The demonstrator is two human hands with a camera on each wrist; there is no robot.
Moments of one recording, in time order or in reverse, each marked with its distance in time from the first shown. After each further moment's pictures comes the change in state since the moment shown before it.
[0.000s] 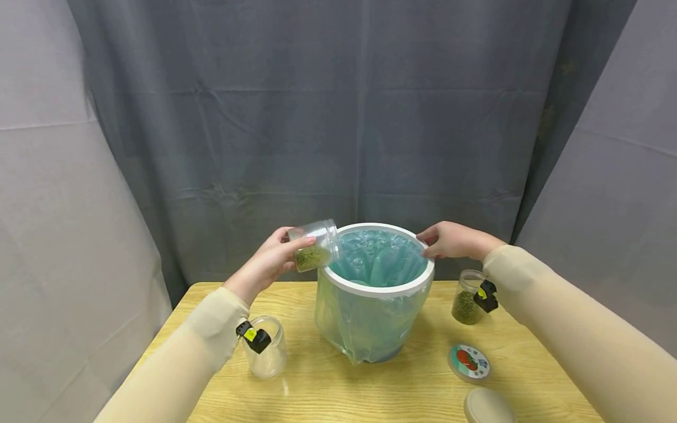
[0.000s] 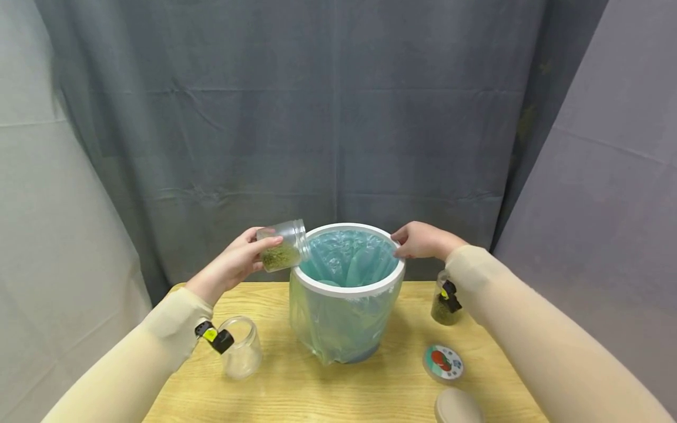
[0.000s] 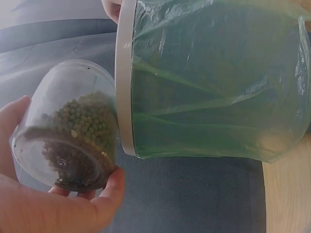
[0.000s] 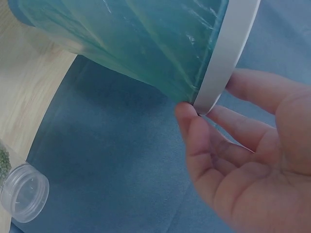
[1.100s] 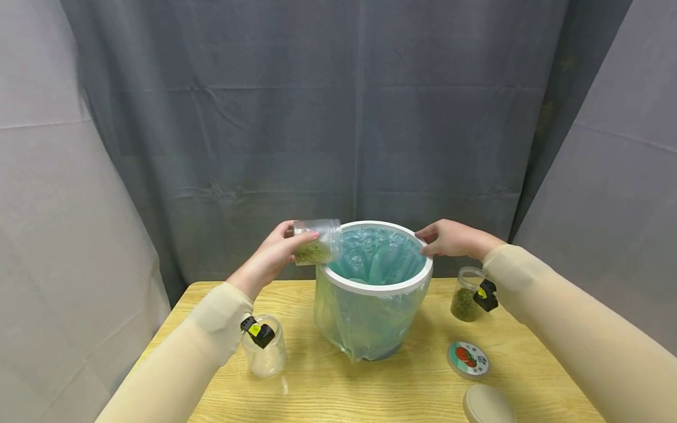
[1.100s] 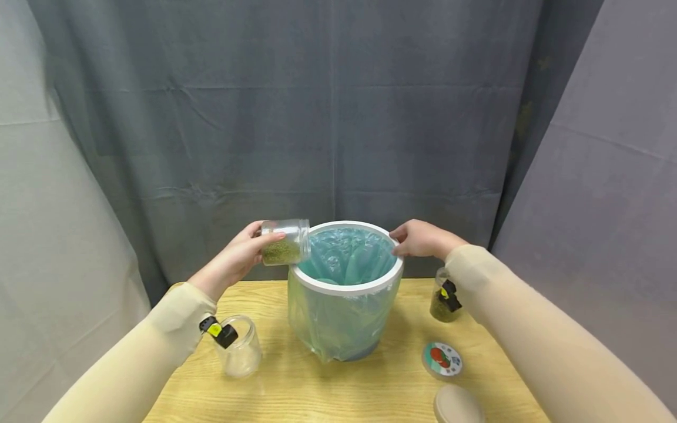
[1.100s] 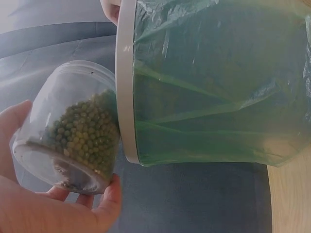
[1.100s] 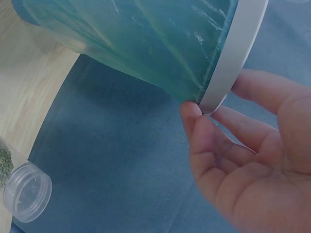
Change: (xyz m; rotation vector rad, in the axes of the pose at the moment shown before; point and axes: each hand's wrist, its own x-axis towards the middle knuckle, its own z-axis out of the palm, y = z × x) left_hand 0.003 0.007 0.006 0.078 0.030 0.037; right_hand -0.004 -0.002 0.002 0.006 0.018 -0.006
